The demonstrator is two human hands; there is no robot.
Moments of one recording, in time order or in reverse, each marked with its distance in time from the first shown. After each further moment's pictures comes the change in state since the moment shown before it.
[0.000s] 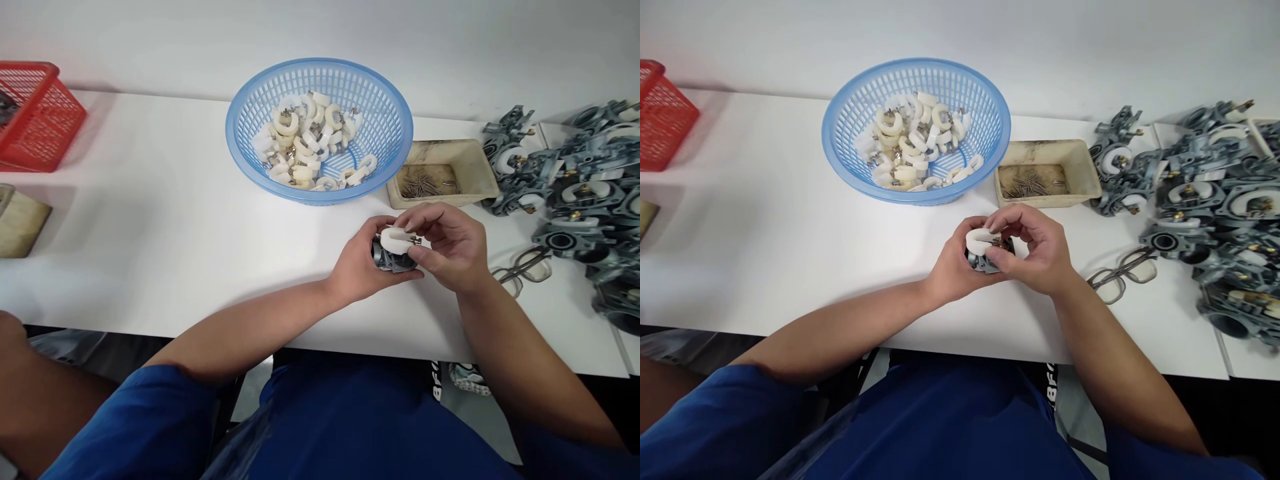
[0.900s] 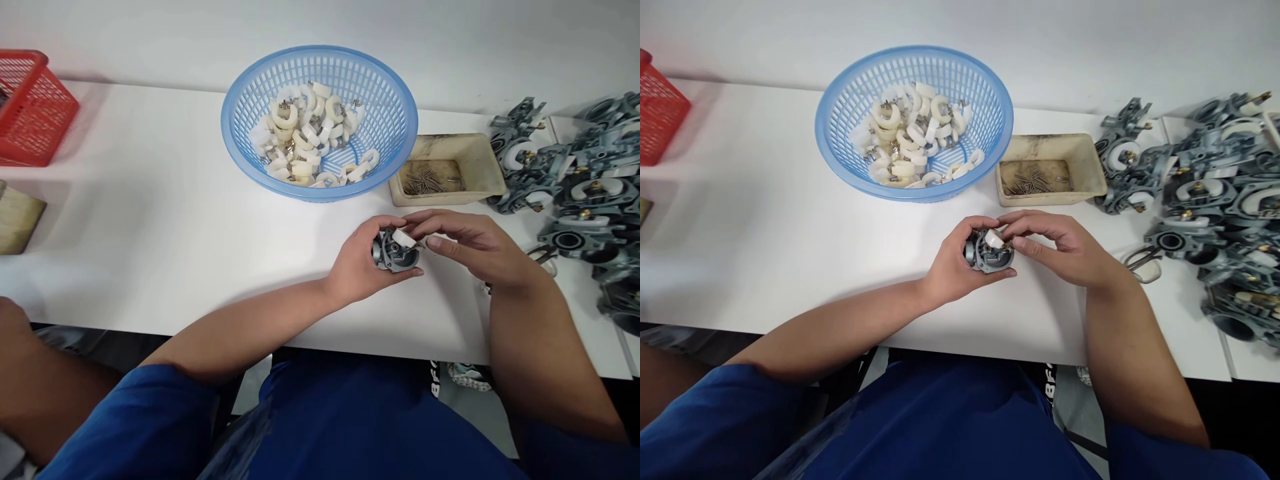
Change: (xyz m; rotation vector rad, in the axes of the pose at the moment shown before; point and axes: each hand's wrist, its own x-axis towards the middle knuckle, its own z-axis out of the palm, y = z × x) left_hand 0.001 0.000 -0.002 0.086 0.014 0.159; right_hand 0.003 0.003 -0.051 -0.137 -0.345 0.170
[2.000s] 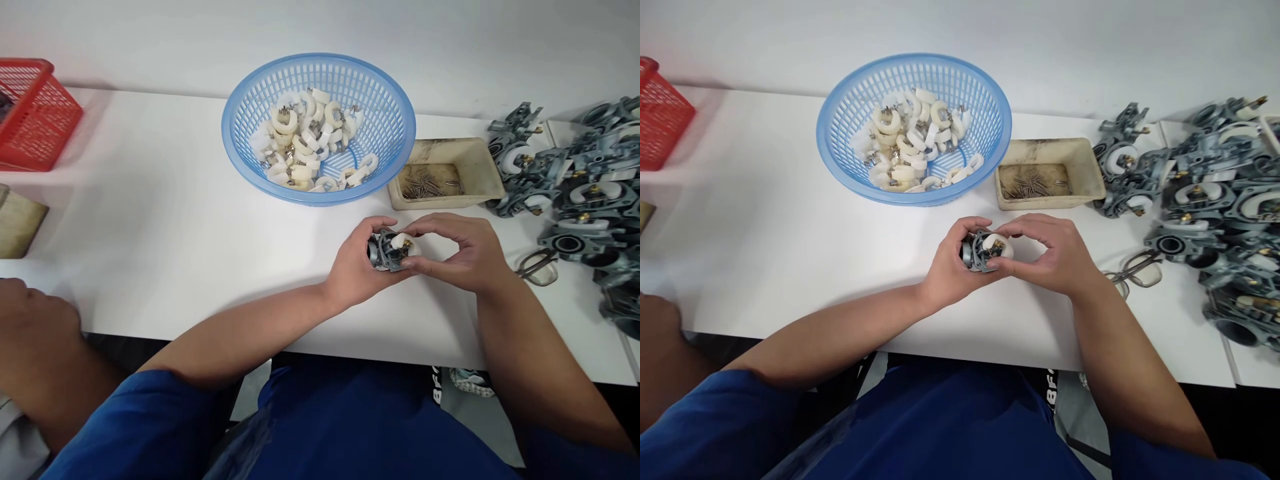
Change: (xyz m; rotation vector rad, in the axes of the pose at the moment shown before) left_hand -0.002 0.000 0.000 -0.015 0.050 -0.134; right_hand 0.005 0.002 0.020 -0.427 0.253 -0.298
